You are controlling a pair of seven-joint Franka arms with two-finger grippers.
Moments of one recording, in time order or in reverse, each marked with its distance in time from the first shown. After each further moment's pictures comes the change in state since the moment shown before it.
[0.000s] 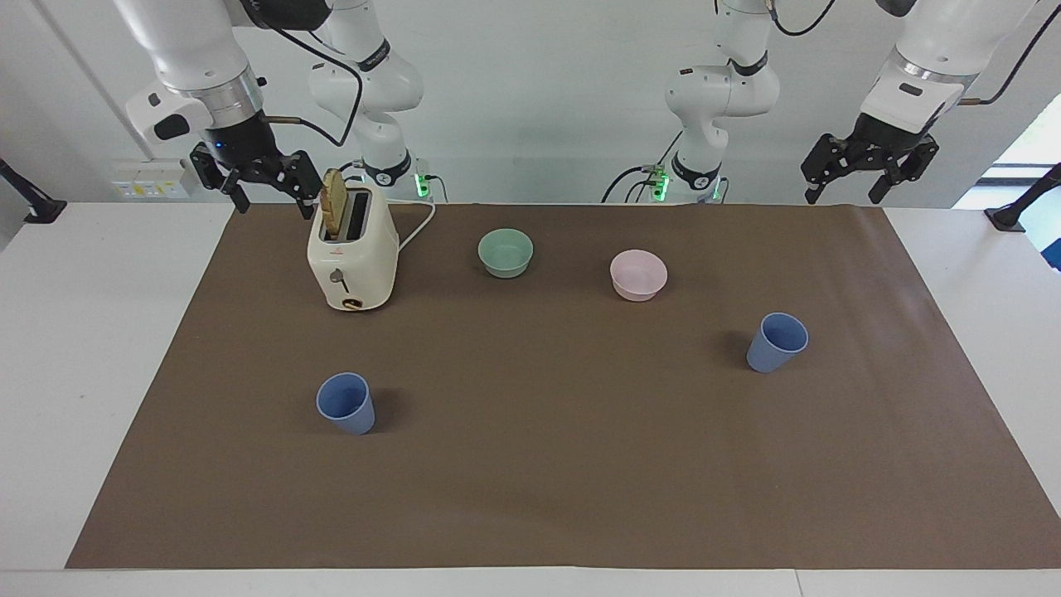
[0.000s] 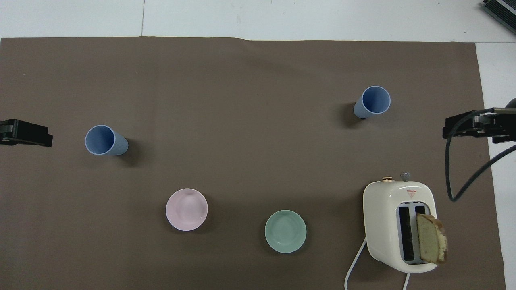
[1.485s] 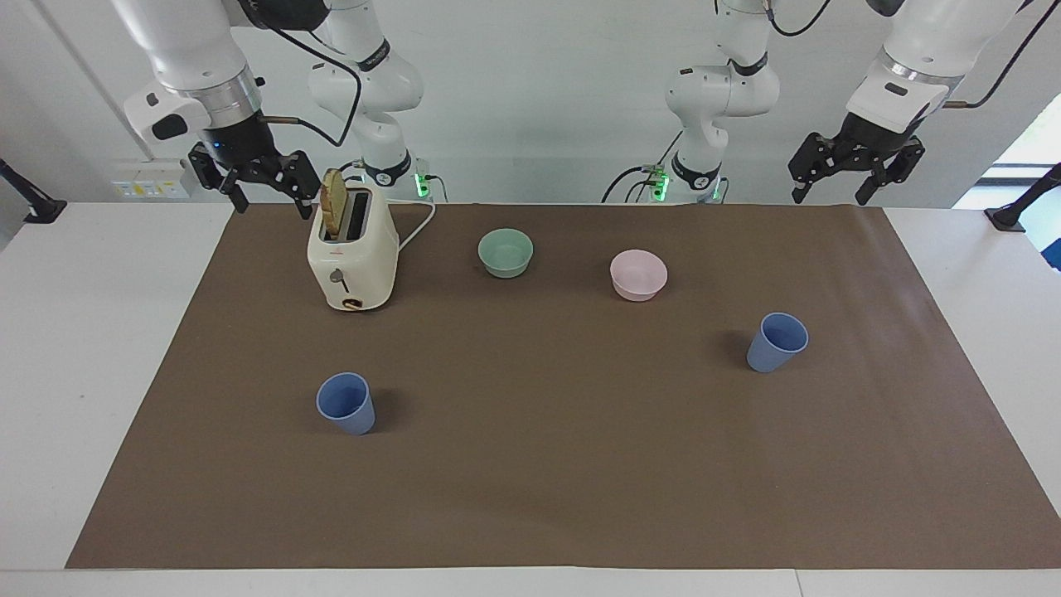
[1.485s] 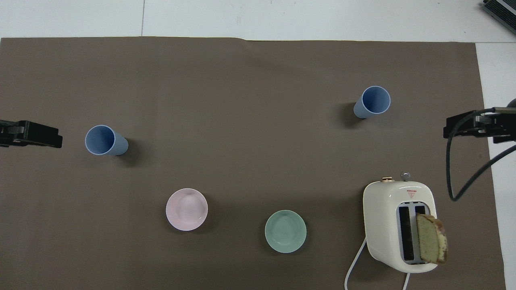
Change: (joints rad) left arm -0.004 0.000 -0.017 -0.003 -0.020 0.000 0.000; right arm 0.000 0.000 -0.002 0.000 0.000 0.000 0.000
